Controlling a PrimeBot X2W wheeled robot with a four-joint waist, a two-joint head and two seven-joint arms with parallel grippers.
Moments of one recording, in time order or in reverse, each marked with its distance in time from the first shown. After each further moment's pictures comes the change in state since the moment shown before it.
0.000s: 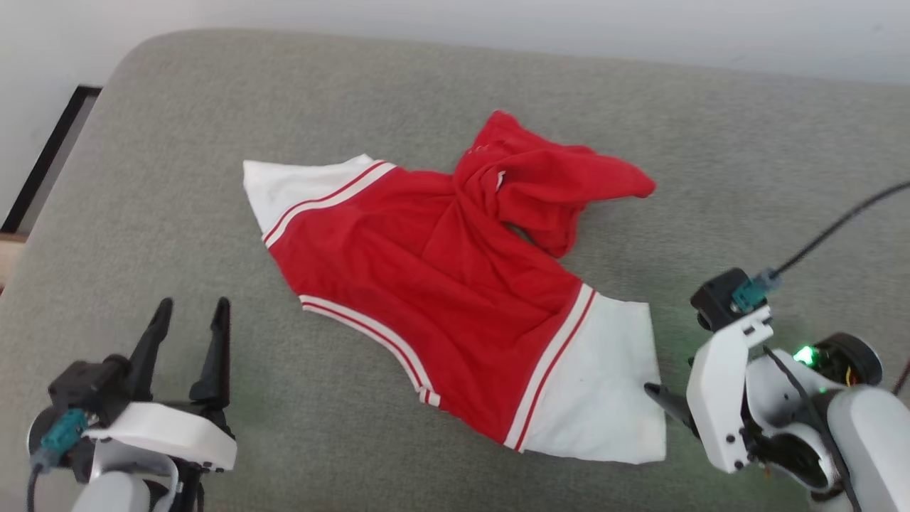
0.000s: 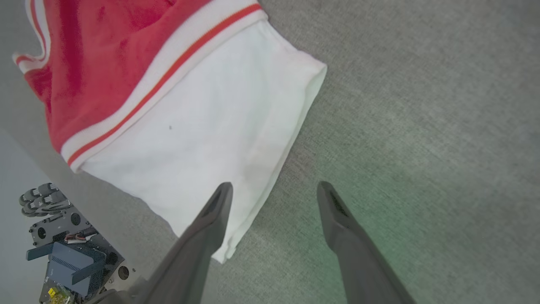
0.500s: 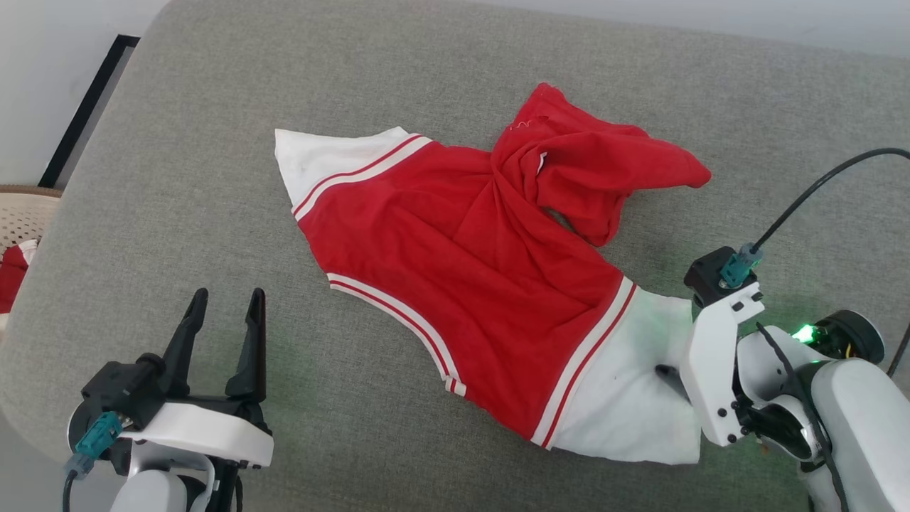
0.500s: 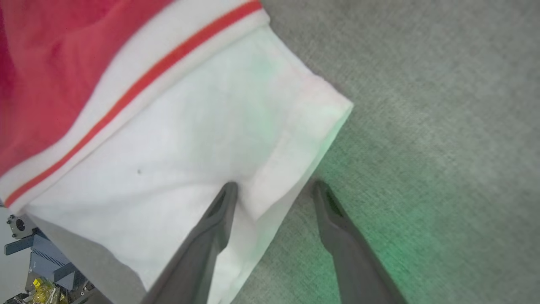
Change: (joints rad) left arm 0.020 -0.139 0.068 -0.065 0.104 -0.044 0.000; right arm -0.089 0.031 0.025 0.113 -0.078 0.000 0.062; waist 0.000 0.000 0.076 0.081
